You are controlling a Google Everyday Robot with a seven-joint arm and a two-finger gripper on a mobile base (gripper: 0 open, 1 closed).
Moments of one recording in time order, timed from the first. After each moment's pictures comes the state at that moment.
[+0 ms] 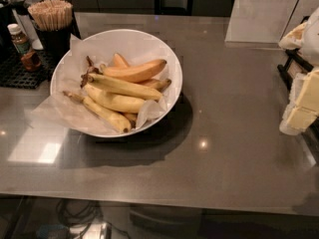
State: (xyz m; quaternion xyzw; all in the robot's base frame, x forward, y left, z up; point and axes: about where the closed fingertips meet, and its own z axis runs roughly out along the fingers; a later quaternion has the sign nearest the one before) arm 0.438 -0.217 0.976 -0.60 0.78 -0.03 0.16
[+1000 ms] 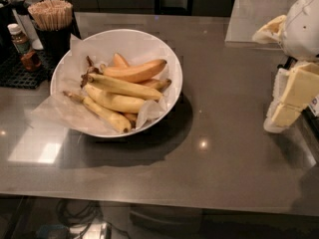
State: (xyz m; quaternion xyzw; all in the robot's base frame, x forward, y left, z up) arm 0.436 -0.175 0.988 -0.66 0.73 0.00 0.19
